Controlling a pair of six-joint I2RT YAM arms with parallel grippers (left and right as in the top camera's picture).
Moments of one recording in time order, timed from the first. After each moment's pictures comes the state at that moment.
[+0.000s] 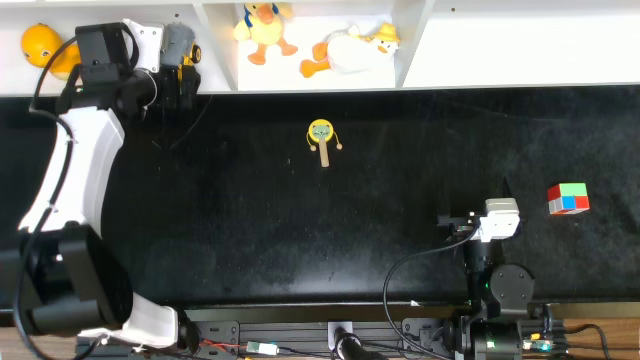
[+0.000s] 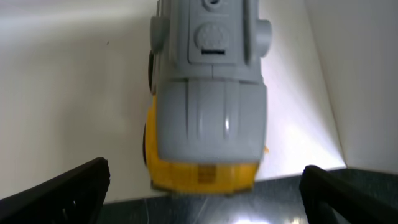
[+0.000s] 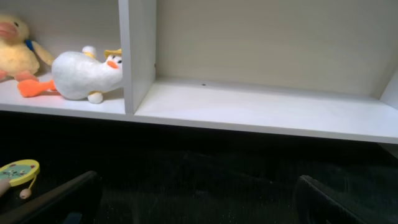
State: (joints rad) left arm 0.11 1.71 1.33 -0.51 0.21 0.16; right arm -0.02 0.01 0.02 -0.02 -0.04 -0.07
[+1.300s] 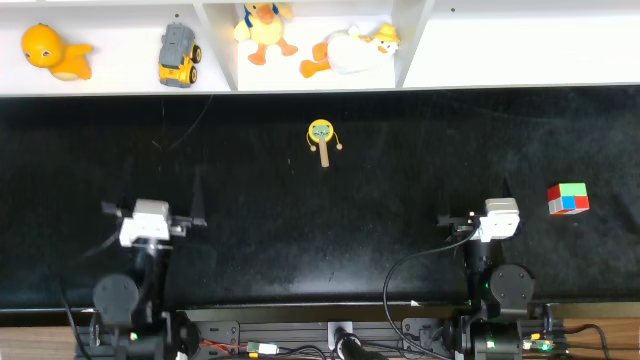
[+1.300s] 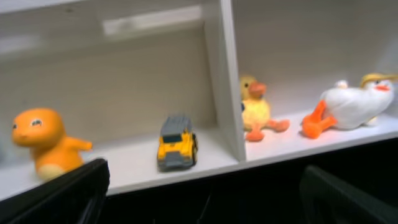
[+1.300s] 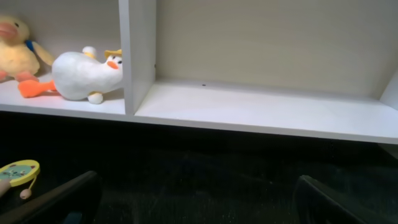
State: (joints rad) left arm 0.07 0.17 0.02 0.31 0.22 0.13; right arm -0.02 0.01 0.02 -0.02 -0.04 -0.07
